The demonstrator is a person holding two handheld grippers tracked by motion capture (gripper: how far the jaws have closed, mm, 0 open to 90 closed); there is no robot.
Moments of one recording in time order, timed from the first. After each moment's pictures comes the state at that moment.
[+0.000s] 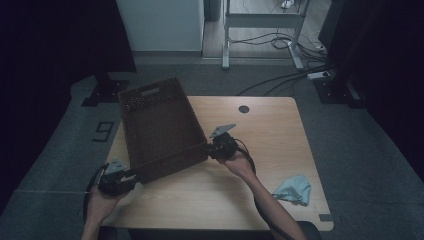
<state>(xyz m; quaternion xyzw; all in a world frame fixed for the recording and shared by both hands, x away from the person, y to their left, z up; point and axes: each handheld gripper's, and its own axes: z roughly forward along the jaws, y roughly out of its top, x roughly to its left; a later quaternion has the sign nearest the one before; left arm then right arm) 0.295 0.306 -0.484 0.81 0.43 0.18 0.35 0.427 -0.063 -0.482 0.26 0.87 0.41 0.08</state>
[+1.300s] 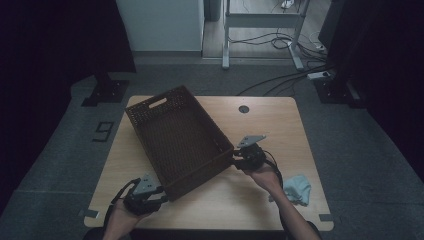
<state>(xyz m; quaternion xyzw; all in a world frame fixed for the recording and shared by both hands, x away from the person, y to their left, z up) 0.255 0.219 -0.481 0.88 0.31 0.12 0.35 0.386 -0.144 -0.481 0.30 0.86 0.39 0.13</state>
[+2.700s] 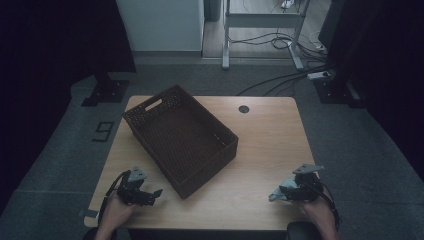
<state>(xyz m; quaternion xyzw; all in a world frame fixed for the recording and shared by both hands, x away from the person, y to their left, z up) 0.292 0.261 -0.512 0.85 0.40 0.15 0.31 0.298 -0.297 -0.516 0.46 0.83 0.28 0.17</state>
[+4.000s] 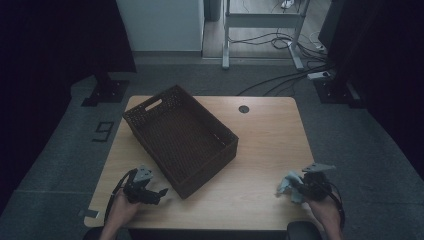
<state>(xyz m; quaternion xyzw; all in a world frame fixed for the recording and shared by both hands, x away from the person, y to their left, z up) 0.300 0.248 -0.518 0.86 0.36 0.16 0.33 0.297 -0.317 -0.509 0.48 0.80 0.30 0.17</state>
